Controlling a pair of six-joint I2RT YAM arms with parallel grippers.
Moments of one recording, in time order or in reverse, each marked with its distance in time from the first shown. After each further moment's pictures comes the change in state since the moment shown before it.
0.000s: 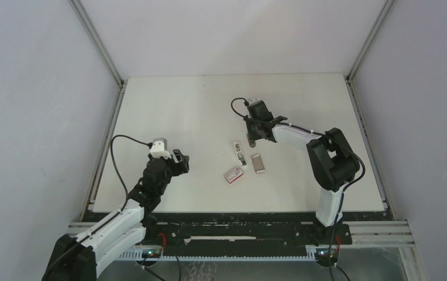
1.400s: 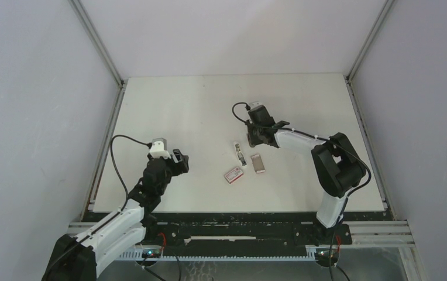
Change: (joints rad) left arm -0.001 0.001 0.000 -0.002 -0.019 -0.001; right arm 0.026 -0.087 -0.099 0.001 0.034 0.016
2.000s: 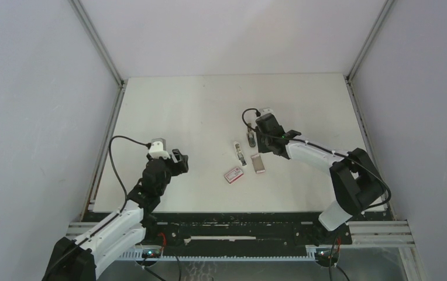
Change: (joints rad) left arm -0.003 -0.036 0.000 -0.017 -0.011 -0.002; right arm 0.040 -0.212 -0.165 -0.049 0.079 0.092
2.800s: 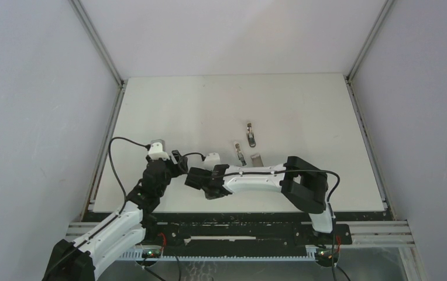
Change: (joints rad) left arm -0.013 -0.014 0.000 -0.052 -0.024 -0.027; right arm 0.676 0.412 0.431 -0.429 0.179 0.713
